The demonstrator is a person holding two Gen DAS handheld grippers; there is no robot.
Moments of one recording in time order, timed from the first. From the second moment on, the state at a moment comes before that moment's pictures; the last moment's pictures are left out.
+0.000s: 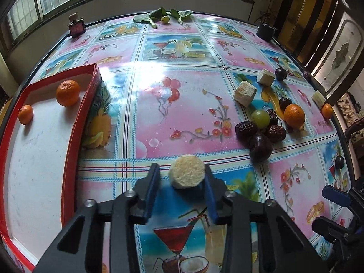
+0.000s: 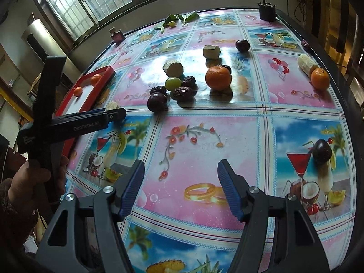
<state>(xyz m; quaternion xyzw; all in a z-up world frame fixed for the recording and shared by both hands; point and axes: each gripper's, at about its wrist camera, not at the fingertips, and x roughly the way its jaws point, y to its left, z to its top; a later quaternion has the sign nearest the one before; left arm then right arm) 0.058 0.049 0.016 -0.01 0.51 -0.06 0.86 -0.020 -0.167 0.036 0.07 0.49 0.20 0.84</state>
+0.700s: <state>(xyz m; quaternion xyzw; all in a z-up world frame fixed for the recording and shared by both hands) 0.045 0.071 0.017 -0.06 0.51 -0.08 0.85 0.059 -0.100 0.020 0.06 0.48 0.25 0.84</state>
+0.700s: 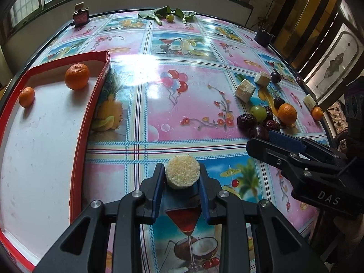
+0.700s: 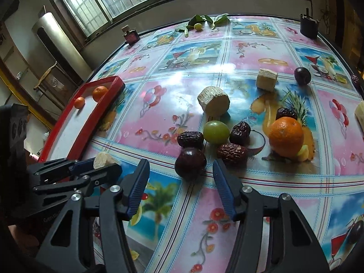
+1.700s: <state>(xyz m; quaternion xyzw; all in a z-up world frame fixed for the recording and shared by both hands) -0.004 0.044 0.033 -0.01 0.48 -0.12 0.87 -0.030 -0.133 0.033 0.01 0.48 0.22 0.85</state>
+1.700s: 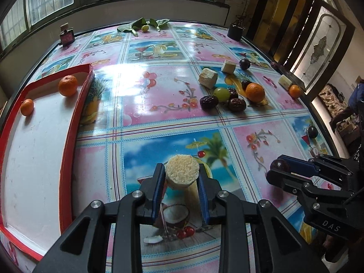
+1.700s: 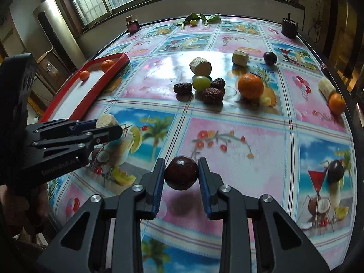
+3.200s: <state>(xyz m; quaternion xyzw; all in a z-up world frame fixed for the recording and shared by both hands) -0.004 -0.021 0.017 0.04 0.52 -0.21 0.83 -0.053 -0.175 0.025 0.02 0.49 0.18 0.85</state>
